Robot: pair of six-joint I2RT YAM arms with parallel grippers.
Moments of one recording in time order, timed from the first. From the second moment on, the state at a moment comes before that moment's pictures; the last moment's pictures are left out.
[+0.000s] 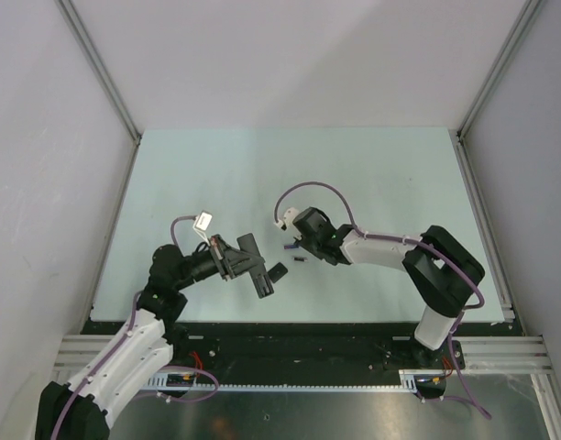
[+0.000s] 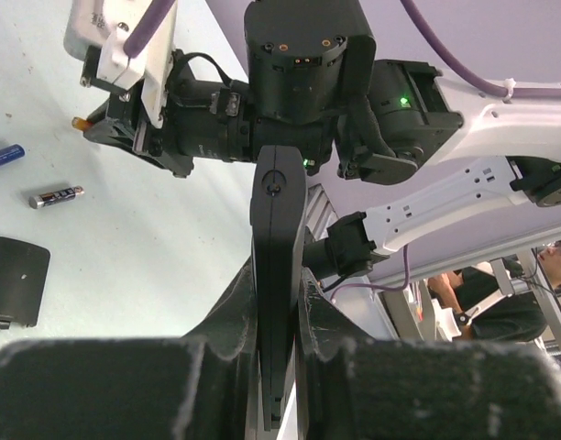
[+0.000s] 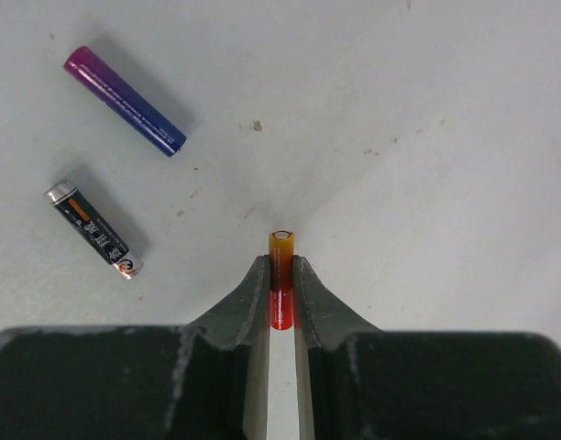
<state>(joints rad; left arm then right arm) -0.38 0.62 0.24 0.36 0.71 -0.97 0.84 1.74 1.00 -0.21 0.31 -0.25</state>
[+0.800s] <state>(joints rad) -0.40 0.59 0.23 0.36 0.71 -0.98 0.74 1.76 0.97 -0.12 0.17 -0.43</state>
